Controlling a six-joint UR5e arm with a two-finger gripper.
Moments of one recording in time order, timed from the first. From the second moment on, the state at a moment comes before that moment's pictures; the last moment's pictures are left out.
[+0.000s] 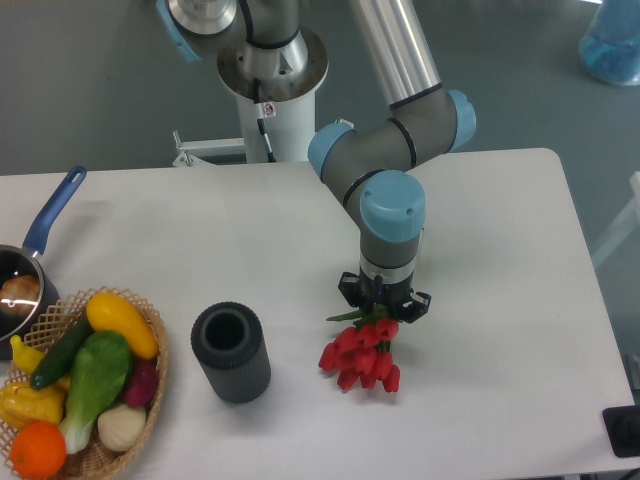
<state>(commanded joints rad) 2.51 -2.03 -1.72 -0.82 1.56 0.87</state>
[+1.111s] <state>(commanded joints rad) 2.56 -1.81 -1.65 -0.80 1.50 0.70</state>
